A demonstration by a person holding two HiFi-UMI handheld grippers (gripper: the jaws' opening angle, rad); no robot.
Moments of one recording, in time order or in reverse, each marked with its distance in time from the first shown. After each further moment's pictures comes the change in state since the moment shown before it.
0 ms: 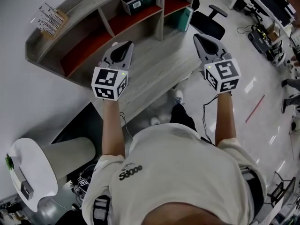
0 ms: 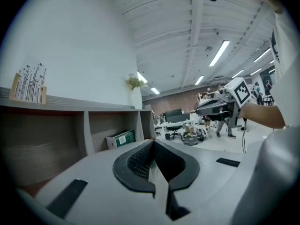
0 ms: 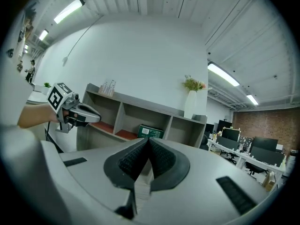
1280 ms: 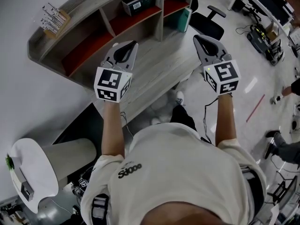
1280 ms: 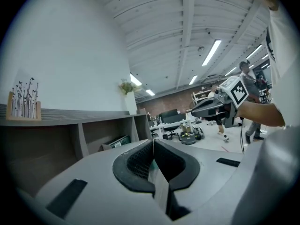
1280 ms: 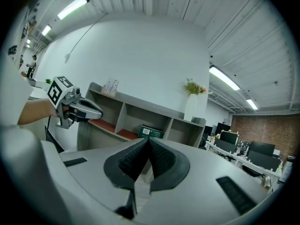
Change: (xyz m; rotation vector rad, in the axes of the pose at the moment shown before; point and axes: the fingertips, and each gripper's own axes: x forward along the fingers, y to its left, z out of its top) left arm -0.011 -0.021 0.021 0.072 -0.023 -0.038; right arm -0.016 0.012 0.009 -0.045 0.004 -0.013
